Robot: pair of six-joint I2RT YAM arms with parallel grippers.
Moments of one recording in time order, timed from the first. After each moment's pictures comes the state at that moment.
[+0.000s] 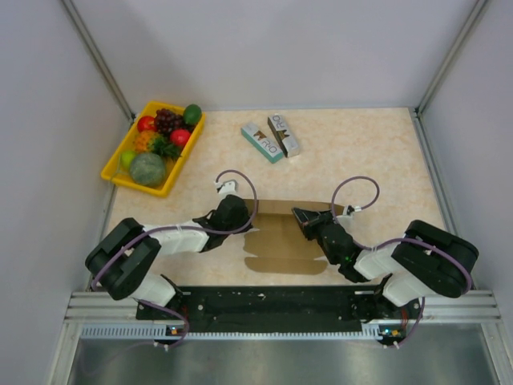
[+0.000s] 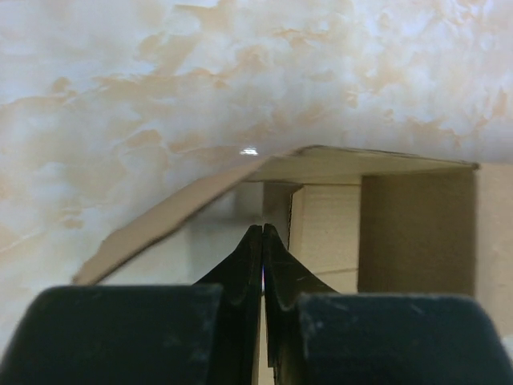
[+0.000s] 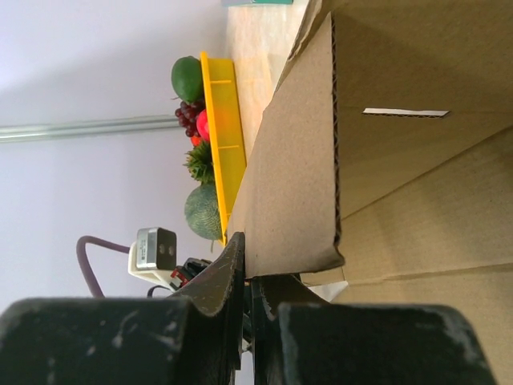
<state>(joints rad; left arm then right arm) -0.72 1.47 0.54 0.20 -0.23 -0.81 0.91 1.45 0.18 1.05 0.55 1.60</state>
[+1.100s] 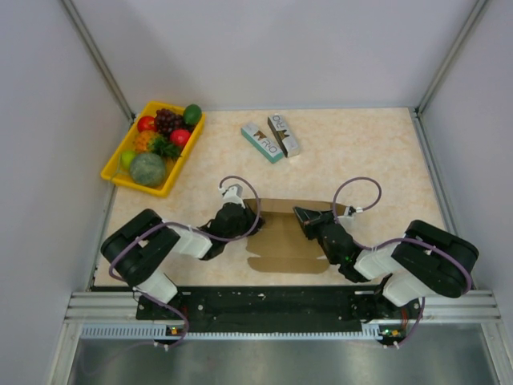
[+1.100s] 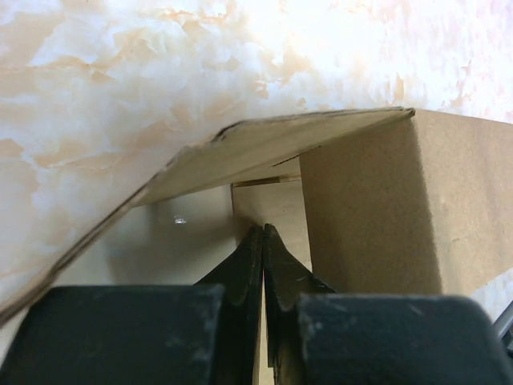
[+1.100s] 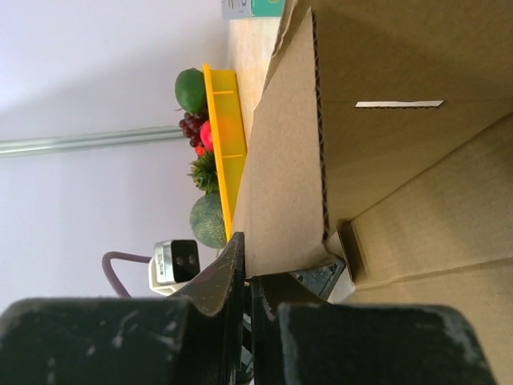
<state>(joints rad) -0.74 1.60 0.43 0.64 -0.07 -0.86 0.91 1.45 0.18 1.05 0.58 1.63</state>
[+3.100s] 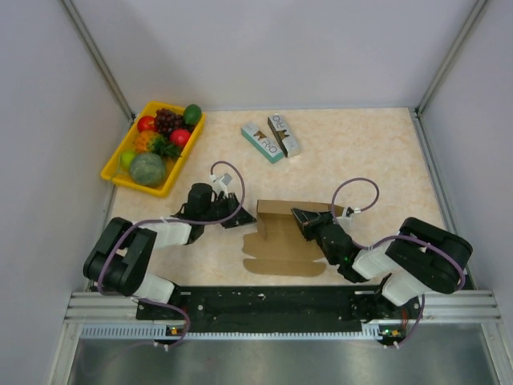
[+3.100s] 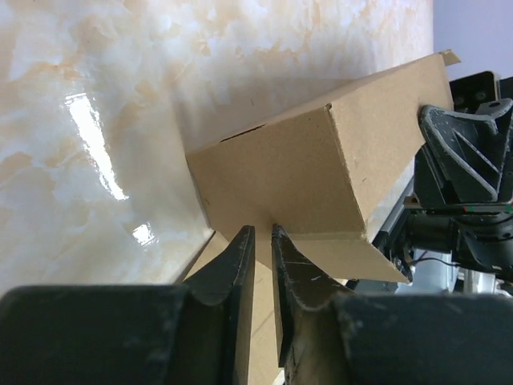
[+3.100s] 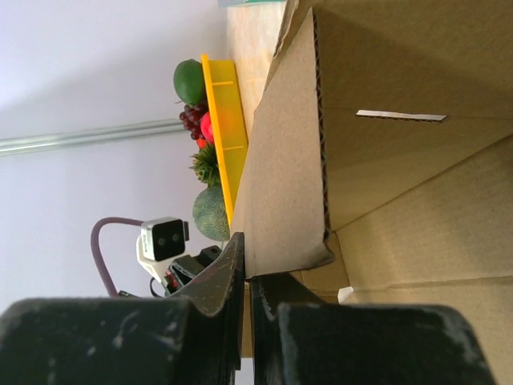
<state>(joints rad) -0.38 1.48 0.47 0.45 0.65 -0.72 0.91 1.50 0.18 1.09 0.55 1.66</state>
